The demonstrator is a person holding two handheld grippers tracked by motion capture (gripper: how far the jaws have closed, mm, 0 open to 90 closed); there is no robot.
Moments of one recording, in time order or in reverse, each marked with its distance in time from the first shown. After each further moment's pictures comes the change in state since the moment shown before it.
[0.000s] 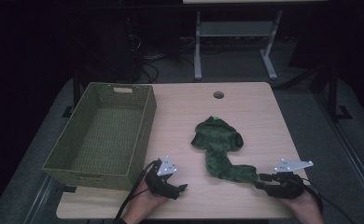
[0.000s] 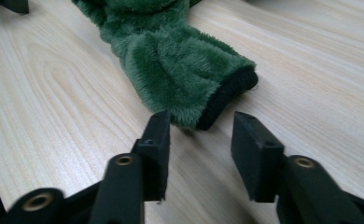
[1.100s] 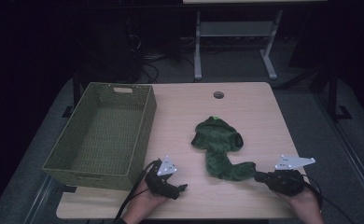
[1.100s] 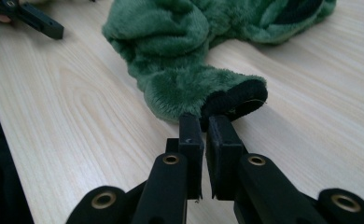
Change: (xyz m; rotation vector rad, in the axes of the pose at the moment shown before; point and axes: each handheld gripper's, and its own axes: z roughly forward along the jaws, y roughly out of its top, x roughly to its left) left arm 0.000 0.000 0.000 -0.002 0.000 -0.002; right arm 0.009 0.020 -0.011 -0.065 0.027 -0.084
